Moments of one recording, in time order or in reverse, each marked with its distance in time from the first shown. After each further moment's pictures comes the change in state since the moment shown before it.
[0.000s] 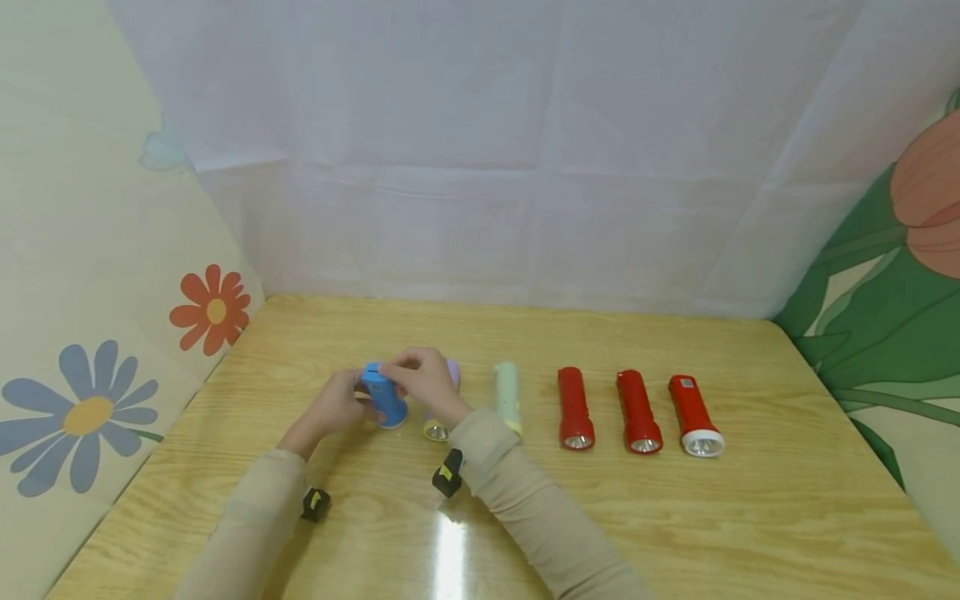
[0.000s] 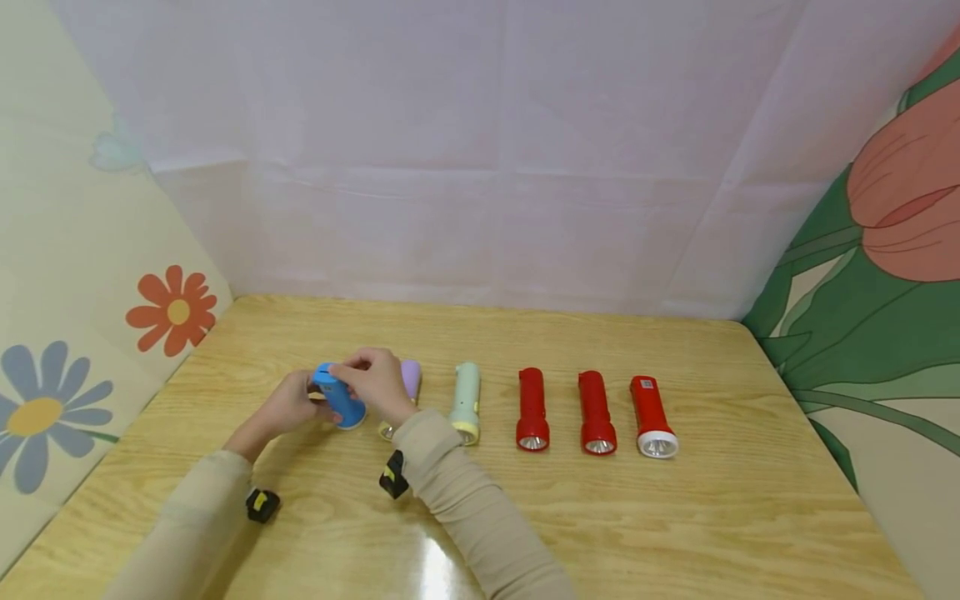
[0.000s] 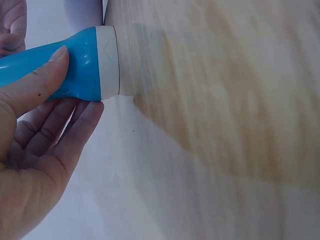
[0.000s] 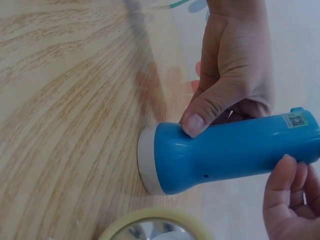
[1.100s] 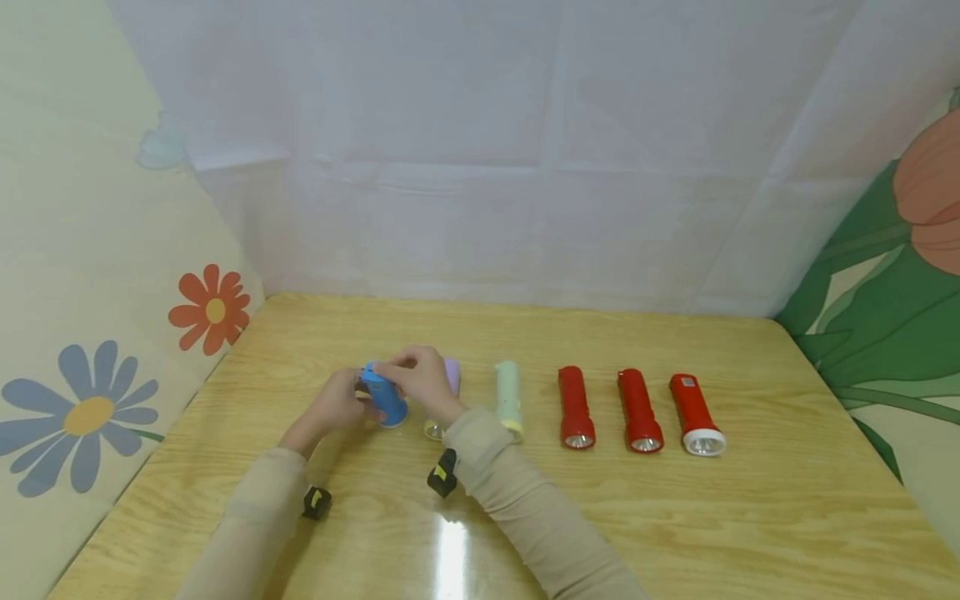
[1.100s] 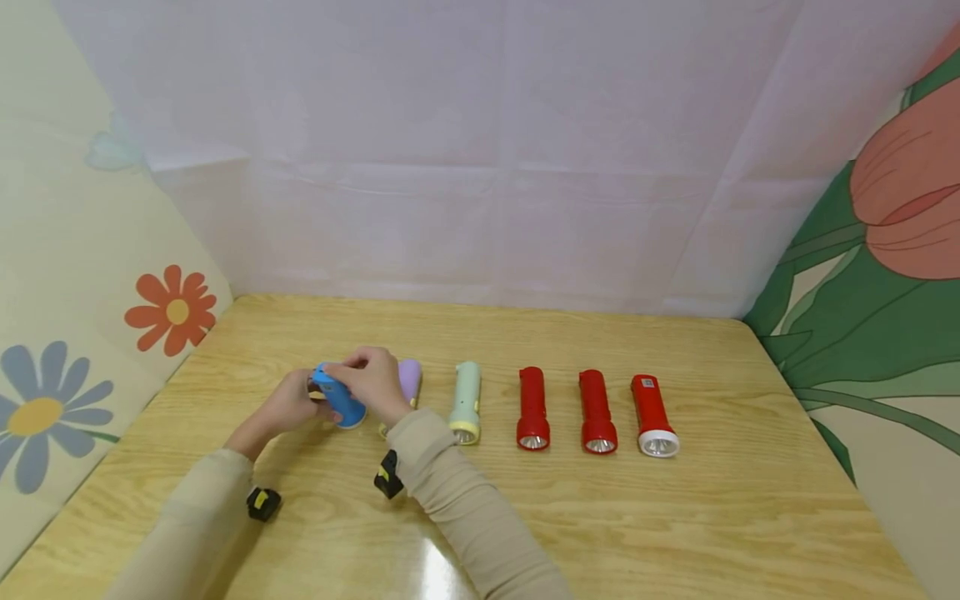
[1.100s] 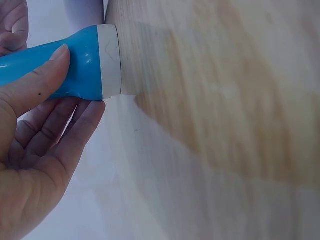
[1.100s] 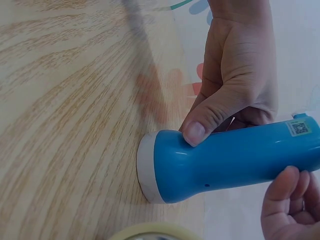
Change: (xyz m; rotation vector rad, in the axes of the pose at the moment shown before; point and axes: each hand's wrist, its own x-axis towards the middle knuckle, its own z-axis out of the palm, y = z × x) left_hand -0.001 0.003 -0.001 0.022 -0.003 0.025; right_hand -0.001 -0.002 0.006 -0.010 0.036 0.022
